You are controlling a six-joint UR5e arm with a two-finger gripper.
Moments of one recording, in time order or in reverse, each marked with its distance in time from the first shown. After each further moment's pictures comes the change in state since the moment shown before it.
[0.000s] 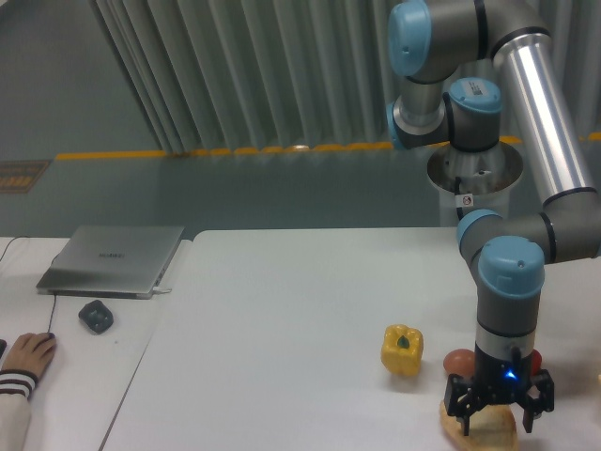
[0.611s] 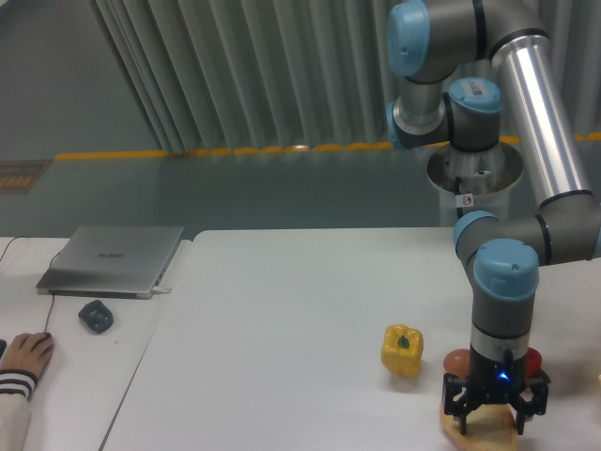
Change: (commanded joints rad) arm -0.008 0.012 -0.017 -0.005 -0.002 0.068
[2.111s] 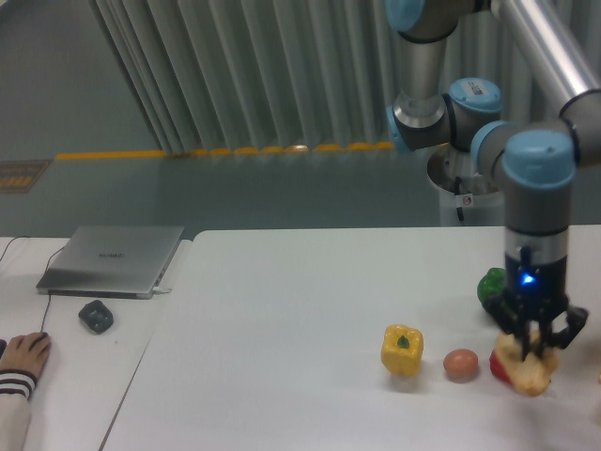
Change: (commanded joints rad) arm 0.149 0.279 -0.035 -0.199 0.040 0.898
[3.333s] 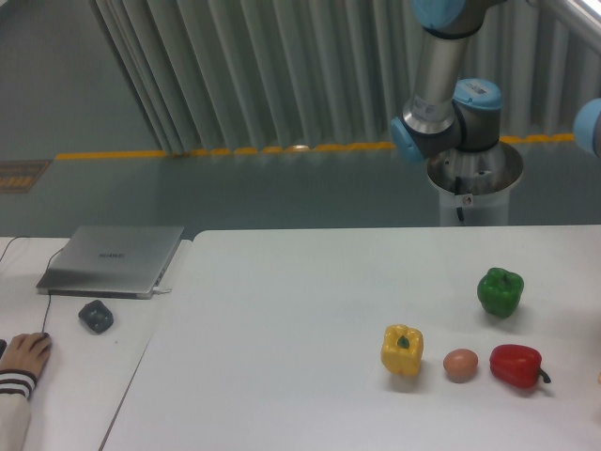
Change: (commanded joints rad) arm 0.256 -0.047 -0.052 0.024 0.147 0.628
